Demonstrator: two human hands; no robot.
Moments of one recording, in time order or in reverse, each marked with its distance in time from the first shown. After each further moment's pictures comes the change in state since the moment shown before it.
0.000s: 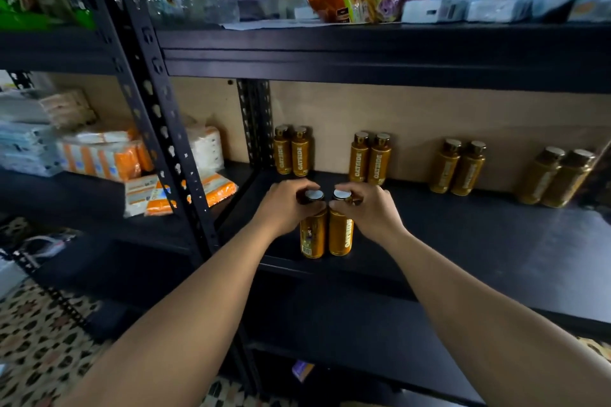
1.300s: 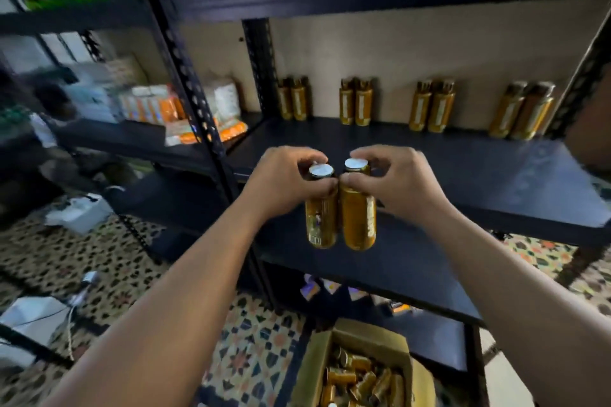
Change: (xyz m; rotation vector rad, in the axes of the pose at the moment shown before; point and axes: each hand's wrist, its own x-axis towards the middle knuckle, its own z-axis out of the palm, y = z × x) left_hand -0.215 0.191 0.034 0.048 0.174 0.055; right_hand -0.225 -0.001 -0.152 0.134 -0.048 -0.221
